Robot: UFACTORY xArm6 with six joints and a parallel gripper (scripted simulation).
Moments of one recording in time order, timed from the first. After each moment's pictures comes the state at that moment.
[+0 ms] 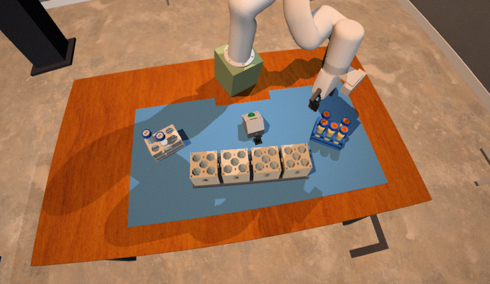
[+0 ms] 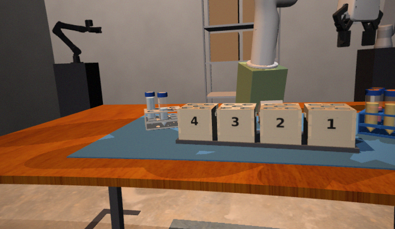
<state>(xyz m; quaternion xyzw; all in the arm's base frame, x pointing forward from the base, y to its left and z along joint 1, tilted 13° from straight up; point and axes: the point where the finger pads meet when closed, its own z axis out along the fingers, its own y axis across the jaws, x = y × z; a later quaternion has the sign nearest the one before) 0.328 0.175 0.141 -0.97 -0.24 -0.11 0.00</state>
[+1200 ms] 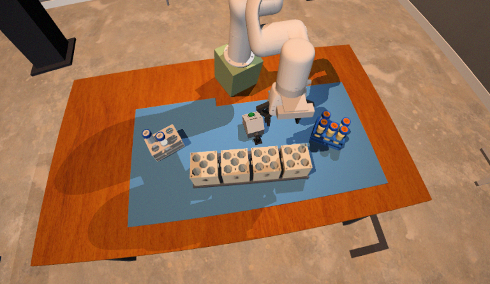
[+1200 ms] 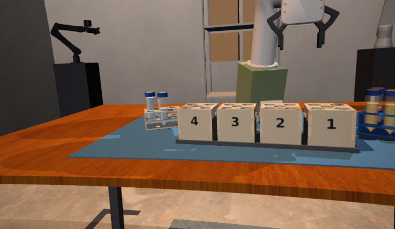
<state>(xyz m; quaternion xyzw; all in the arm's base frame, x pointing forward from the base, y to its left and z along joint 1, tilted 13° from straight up) 0.363 0.020 0.140 -0.99 0.11 -0.10 0.04</state>
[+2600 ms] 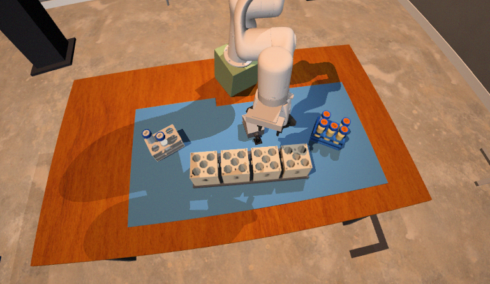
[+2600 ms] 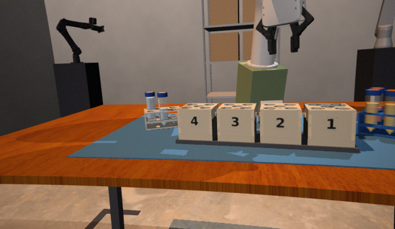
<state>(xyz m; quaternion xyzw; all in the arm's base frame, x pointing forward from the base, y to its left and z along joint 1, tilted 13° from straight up) 0.375 -0.027 0.140 -0.94 0.32 -0.09 0.08</state>
